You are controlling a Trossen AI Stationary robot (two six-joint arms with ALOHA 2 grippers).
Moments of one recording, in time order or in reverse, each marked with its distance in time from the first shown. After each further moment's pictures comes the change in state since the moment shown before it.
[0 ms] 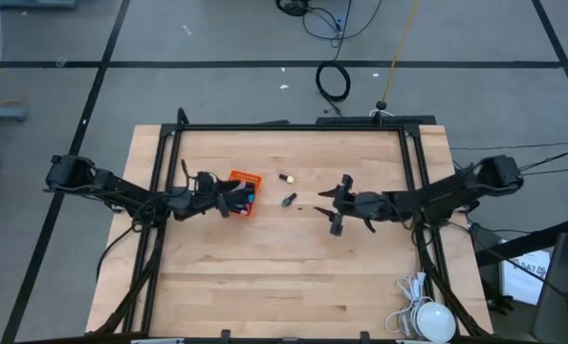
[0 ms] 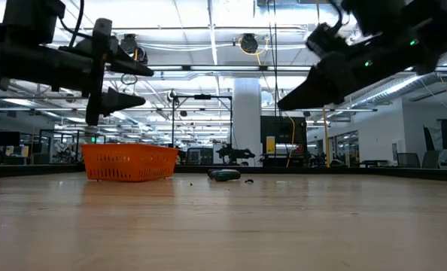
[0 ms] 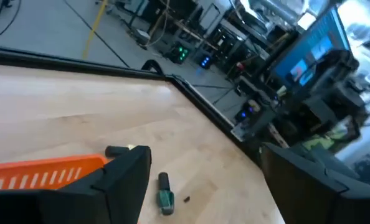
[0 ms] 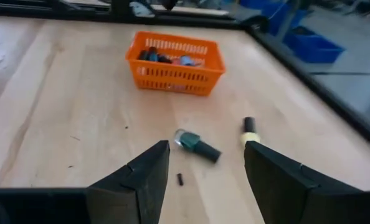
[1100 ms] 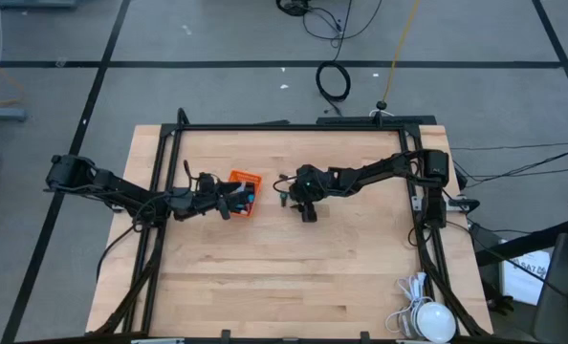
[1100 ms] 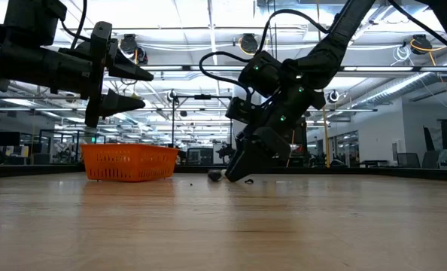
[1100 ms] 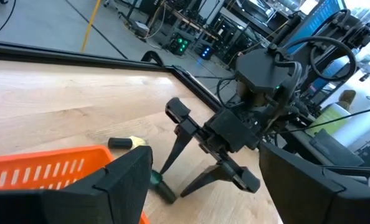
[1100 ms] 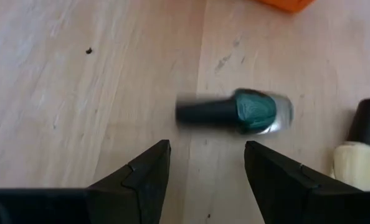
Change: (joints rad) left arm 0.000 0.001 0.000 -0.032 0.027 0.020; right arm -0.317 0.595 0.539 -0.416 -0.555 -0.307
